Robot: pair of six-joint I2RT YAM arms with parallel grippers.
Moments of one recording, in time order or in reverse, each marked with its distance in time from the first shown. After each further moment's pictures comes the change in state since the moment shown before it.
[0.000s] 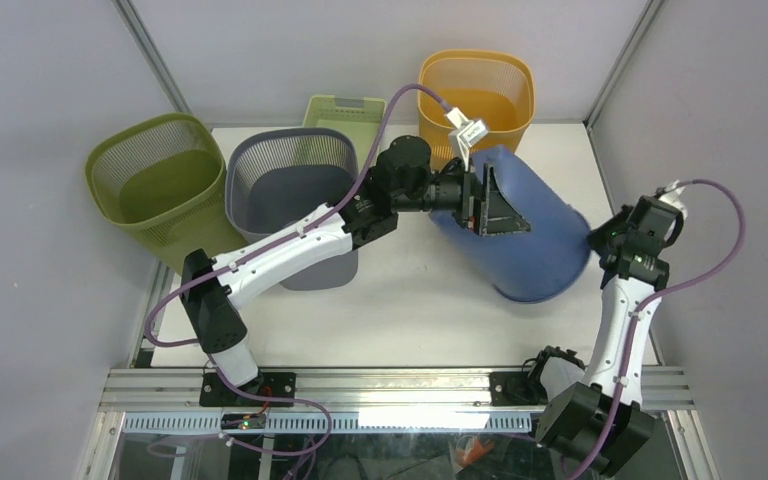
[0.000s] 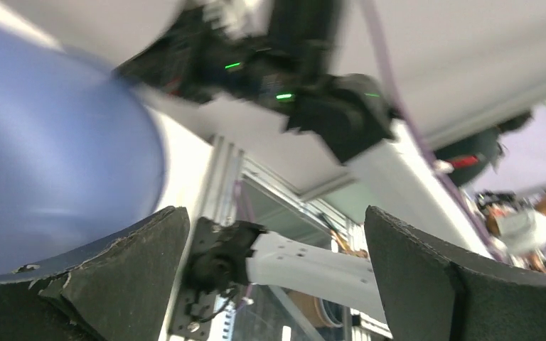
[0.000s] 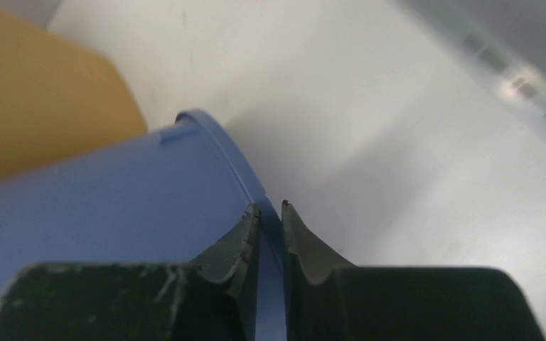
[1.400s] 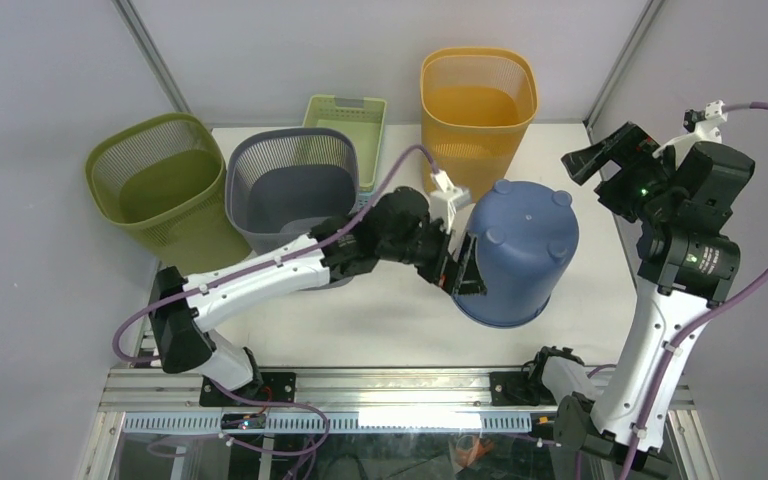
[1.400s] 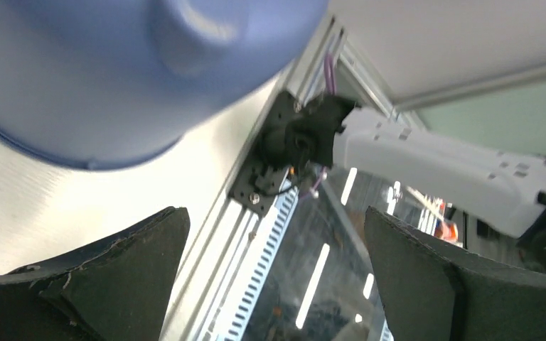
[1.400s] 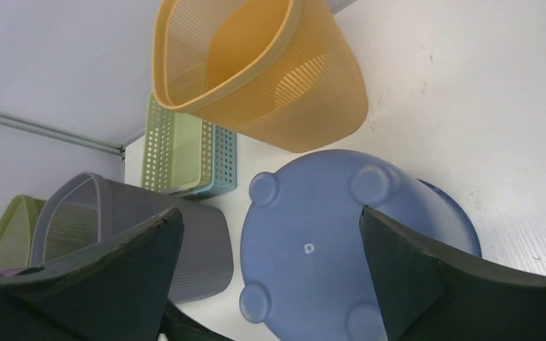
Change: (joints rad) left arm -0.083 -0.195 -0.231 -0.303 -0.163 0.163; right arm 0.136 0.068 0.707 -0.443 -0.416 0.072
